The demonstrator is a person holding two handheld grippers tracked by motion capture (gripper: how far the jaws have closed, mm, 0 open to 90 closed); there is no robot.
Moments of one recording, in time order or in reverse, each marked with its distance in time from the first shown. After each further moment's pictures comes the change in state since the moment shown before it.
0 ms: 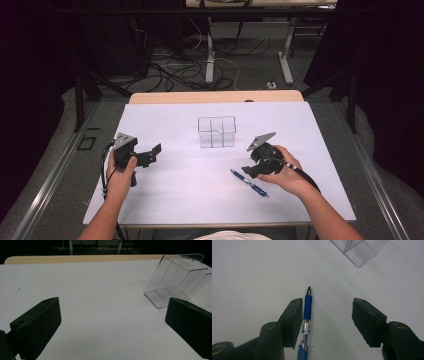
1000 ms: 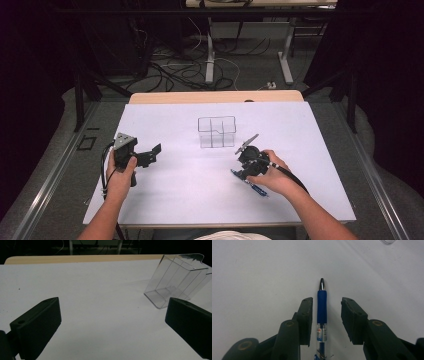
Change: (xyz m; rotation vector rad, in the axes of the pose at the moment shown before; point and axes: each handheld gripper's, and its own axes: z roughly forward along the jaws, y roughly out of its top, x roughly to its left) left arm 0.000 0.000 0.000 0.003 0.000 0.002; right arm 0.009 0.008 0.040 0.174 0.050 0.073
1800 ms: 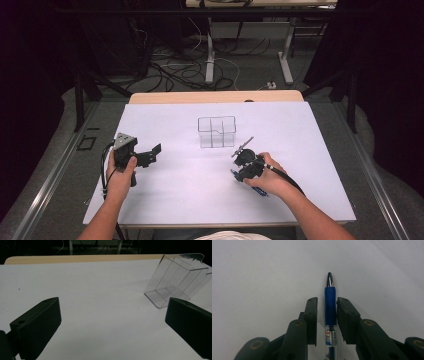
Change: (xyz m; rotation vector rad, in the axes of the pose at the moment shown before) left arm 0.000 0.000 0.000 0.000 -0.001 0.001; right arm 0.006 0.001 0.016 0.063 0.009 0.041
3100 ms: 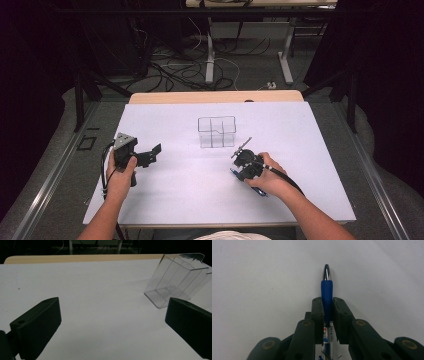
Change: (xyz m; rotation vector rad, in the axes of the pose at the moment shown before) left arm 0.000 0.000 0.000 0.004 -0.001 -0.005; right arm 0.000 0.001 0.000 0.043 -0.024 -0.025
